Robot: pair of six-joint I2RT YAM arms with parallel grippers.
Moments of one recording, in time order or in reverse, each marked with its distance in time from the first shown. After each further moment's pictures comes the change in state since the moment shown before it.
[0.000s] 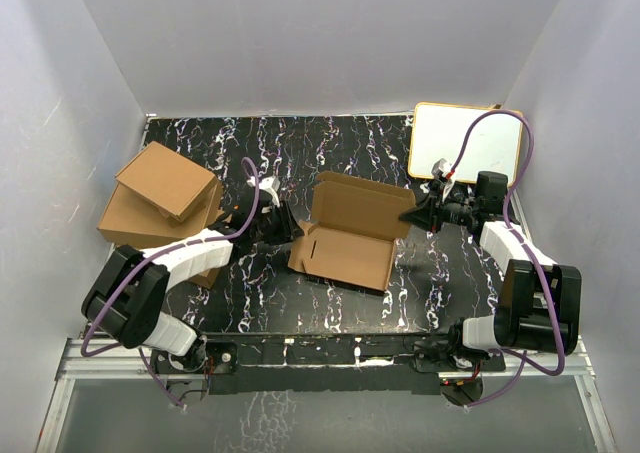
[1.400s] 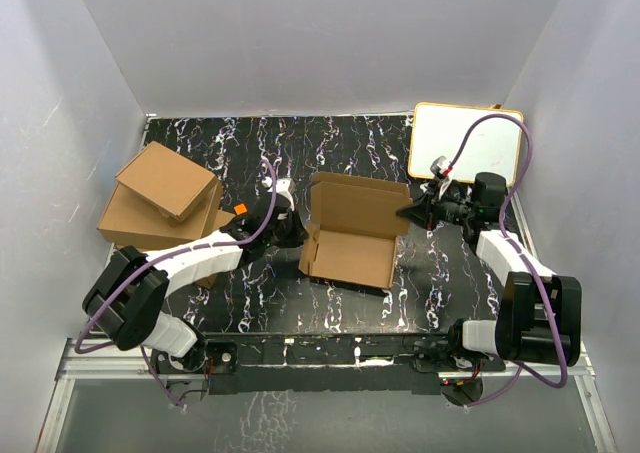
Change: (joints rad) left arm -0.140 -0.002 0.052 -0.052 -0.139 0.014; right arm 0.045 -0.059 -0.062 0.198 0.106 0.209
